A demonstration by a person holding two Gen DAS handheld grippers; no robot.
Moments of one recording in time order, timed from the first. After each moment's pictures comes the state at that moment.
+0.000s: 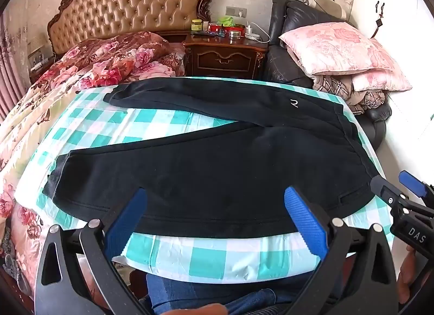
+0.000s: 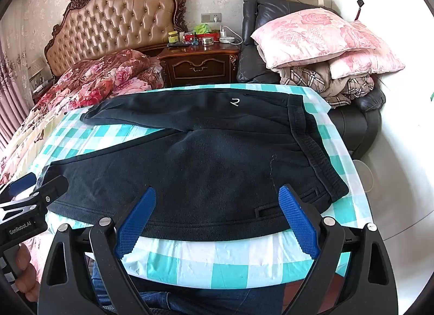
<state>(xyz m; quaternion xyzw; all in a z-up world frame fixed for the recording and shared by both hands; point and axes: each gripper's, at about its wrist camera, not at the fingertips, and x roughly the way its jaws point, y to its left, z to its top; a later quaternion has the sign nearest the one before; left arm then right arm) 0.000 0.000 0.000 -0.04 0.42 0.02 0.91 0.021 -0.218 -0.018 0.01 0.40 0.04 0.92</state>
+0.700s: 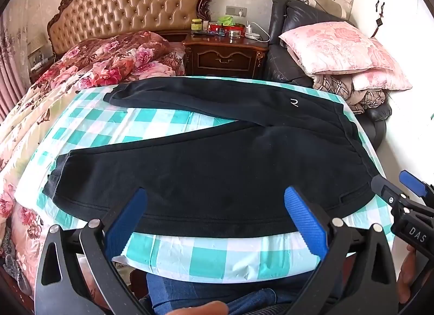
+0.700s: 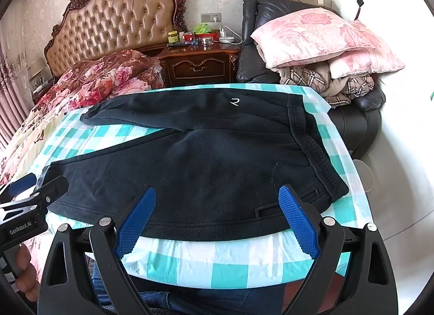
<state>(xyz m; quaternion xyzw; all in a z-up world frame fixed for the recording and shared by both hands) -0.003 0.000 -0.004 -0.04 0.42 0.02 0.91 0.022 -0.219 -0.018 0.01 0.40 0.04 0.91</state>
